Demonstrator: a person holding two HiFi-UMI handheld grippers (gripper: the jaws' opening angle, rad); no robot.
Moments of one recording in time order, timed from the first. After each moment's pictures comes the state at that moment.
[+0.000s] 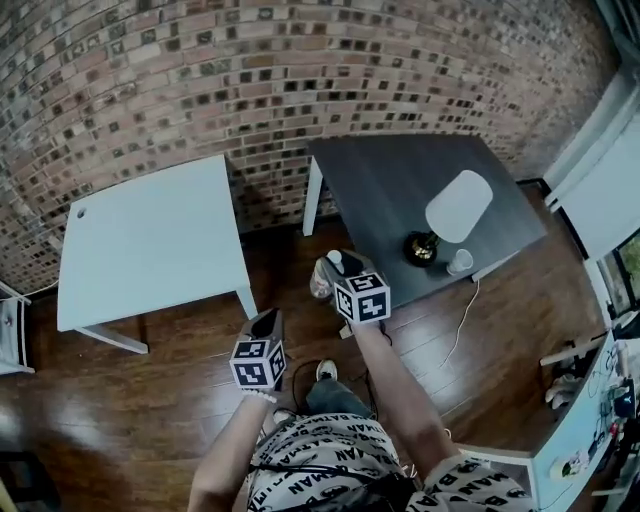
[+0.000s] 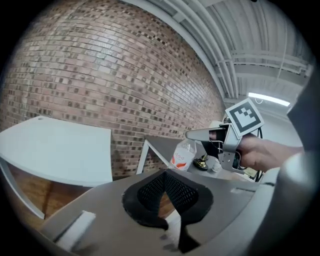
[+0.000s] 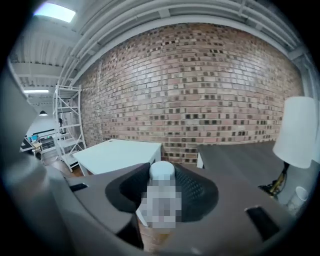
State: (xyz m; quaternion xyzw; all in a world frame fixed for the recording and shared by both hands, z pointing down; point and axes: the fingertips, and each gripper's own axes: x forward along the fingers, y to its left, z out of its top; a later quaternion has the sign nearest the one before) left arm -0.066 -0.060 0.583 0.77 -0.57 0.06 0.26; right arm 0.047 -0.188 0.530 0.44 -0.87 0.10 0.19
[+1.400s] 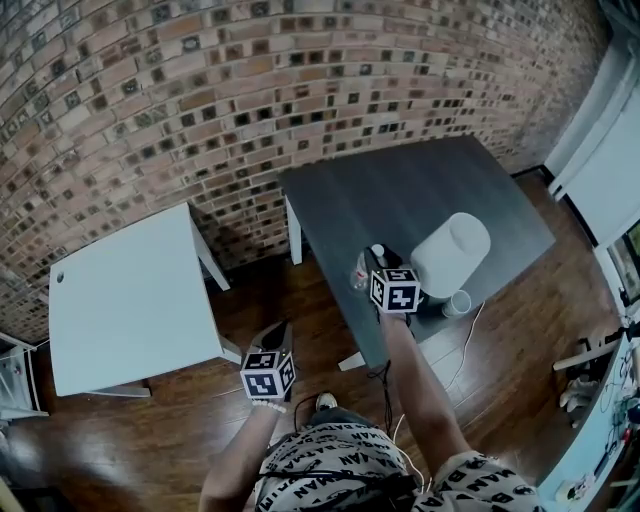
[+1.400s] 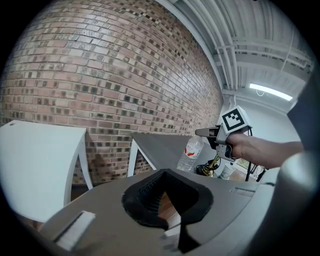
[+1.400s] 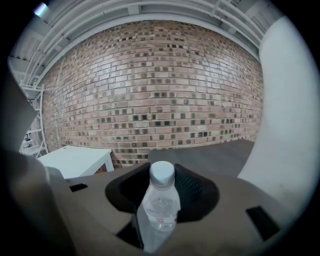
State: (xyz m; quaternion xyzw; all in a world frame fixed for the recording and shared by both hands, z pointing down) left arm 0.030 -0.236 0.598 0.79 -0.54 0.10 0.26; right arm 0.251 -0.406 0.546 0.58 -0.79 0.12 0.17
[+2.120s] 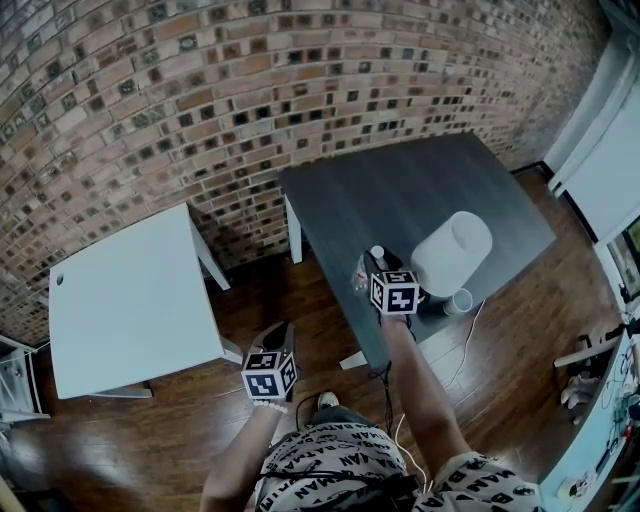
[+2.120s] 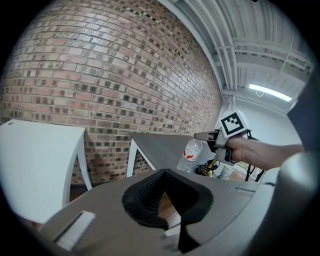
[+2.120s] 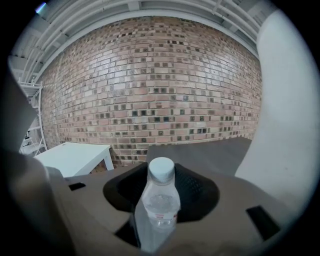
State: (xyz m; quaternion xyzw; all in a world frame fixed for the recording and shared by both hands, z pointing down) left arm 0.031 -0.238 0.598 0.79 -0.54 0.10 0.27; right arm 0.253 -0.402 0.562 0.58 -0.78 0.13 0.19
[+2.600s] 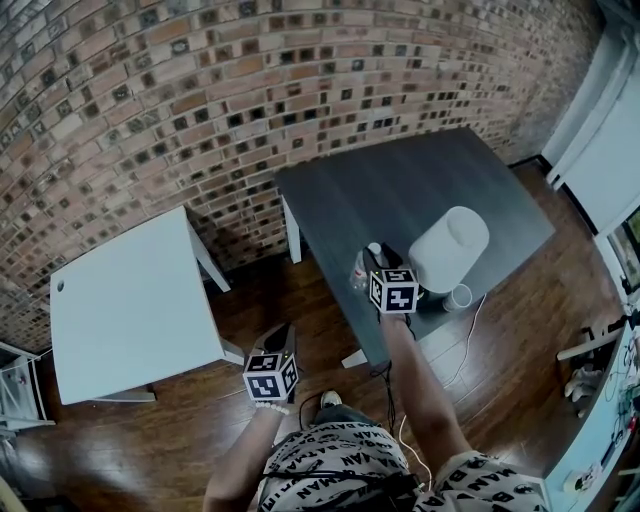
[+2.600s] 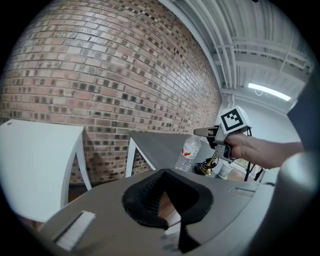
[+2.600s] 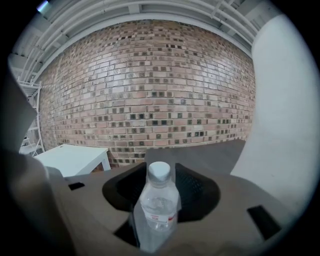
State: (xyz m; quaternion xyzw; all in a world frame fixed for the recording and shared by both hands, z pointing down) left arm 0.037 -0.234 0.601 0.80 -0.53 0.11 0.27; right arm 0.258 -0.400 0.550 0.60 -0.77 0.12 0.17
